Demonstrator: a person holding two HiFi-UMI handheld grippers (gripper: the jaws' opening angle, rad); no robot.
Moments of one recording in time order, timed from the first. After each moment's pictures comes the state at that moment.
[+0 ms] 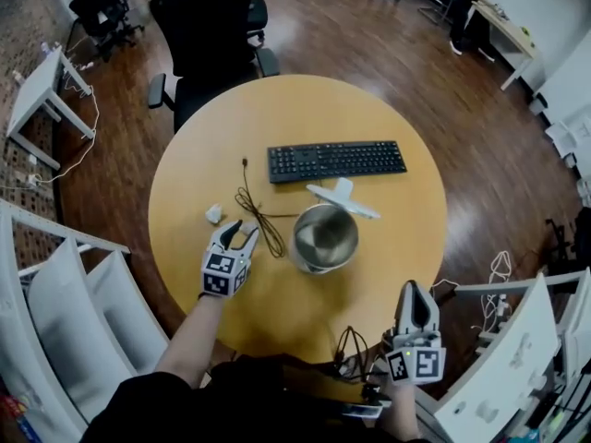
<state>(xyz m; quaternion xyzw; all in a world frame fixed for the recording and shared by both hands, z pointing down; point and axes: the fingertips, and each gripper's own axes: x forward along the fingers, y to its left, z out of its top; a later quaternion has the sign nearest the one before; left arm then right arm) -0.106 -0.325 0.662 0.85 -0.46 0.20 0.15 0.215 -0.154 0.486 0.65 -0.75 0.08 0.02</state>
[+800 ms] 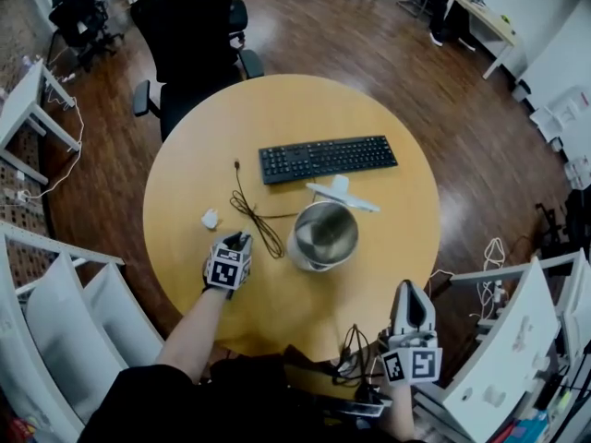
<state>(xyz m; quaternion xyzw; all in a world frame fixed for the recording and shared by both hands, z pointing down) -0.119 -0.323 0.744 0.81 -0.43 0.33 0.21 0.194 -0.142 0.478 0.68 -0.73 0.08 0.01</state>
